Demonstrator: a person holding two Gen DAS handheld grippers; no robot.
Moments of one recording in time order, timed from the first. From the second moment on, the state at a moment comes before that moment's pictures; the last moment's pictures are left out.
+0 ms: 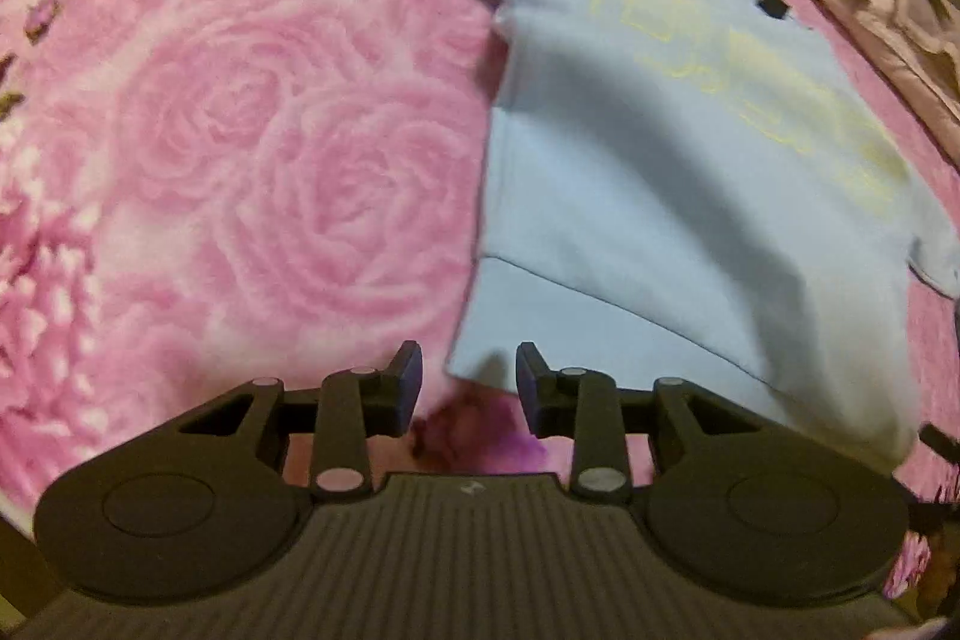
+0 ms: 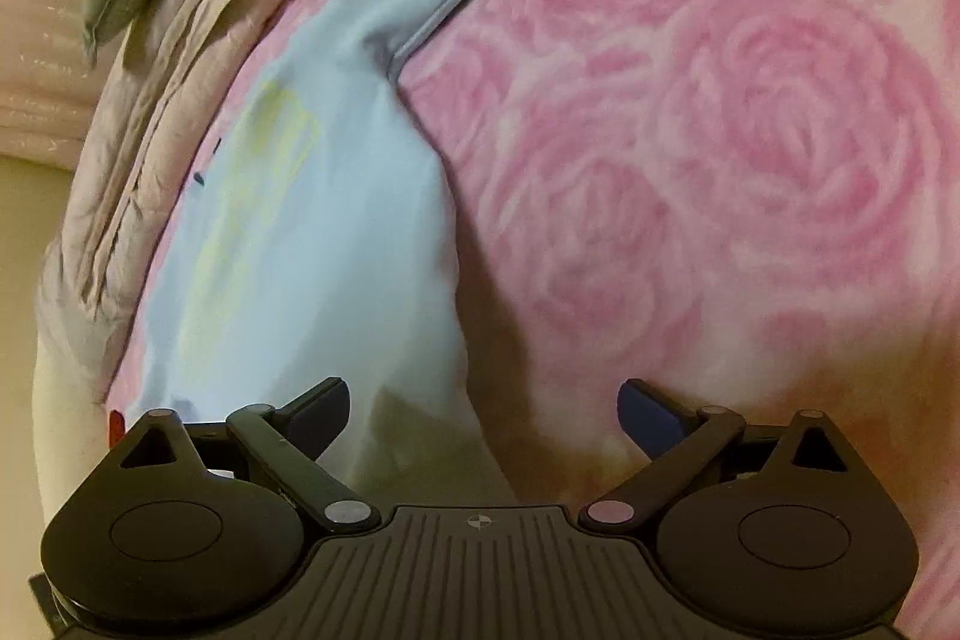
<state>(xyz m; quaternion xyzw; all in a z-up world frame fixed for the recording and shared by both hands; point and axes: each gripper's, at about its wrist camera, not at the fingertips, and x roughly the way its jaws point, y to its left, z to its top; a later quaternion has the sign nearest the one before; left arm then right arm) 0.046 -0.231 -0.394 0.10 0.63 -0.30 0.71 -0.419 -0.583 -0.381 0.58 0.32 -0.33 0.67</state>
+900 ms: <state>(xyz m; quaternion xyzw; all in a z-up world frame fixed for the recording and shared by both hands) 0.006 -0.179 -0.374 0.13 0.64 -0.36 0.67 -0.420 -0.524 -0.375 0.52 0.44 -0.27 0.68</state>
